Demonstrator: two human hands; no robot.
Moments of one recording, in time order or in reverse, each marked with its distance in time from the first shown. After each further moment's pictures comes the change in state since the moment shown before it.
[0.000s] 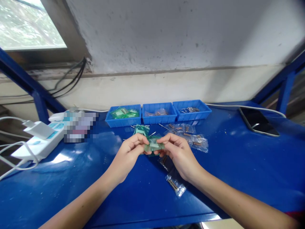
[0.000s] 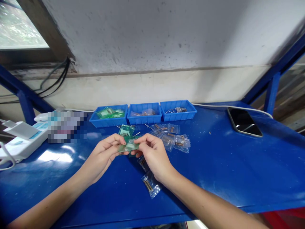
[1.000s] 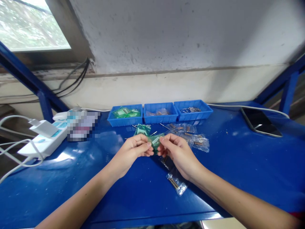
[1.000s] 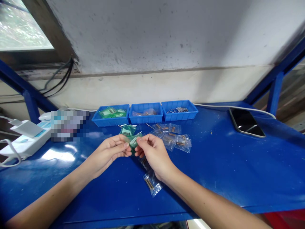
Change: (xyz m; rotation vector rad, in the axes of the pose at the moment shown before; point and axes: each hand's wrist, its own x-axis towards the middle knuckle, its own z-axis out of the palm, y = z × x) left_hand 0.005 -0.004 -0.010 -0.031 -0.079 -0.166; right_hand 0.000 0.002 -0.001 -0.021 -0.009 0.085
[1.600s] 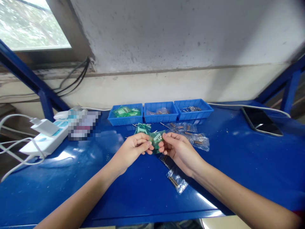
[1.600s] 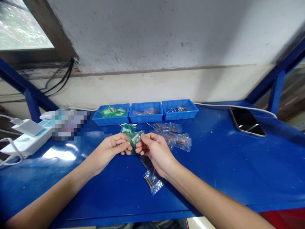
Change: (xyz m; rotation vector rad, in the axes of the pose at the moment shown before) left_hand 0.001 0.005 0.003 0.194 0.029 0.046; right_hand 0.003 -0.003 -0.007 0.197 -0.062 0.102
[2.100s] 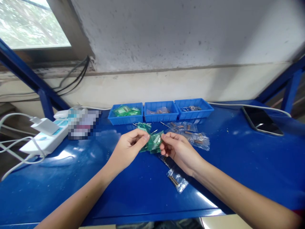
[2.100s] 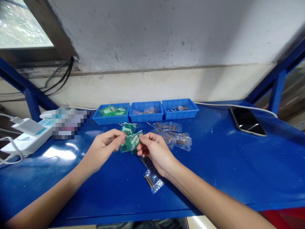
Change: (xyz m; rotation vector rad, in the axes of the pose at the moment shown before) left_hand -0.006 0.004 -0.004 0.202 0.172 0.265; right_hand -0.001 -0.001 0.001 -0.080 -0.018 0.038
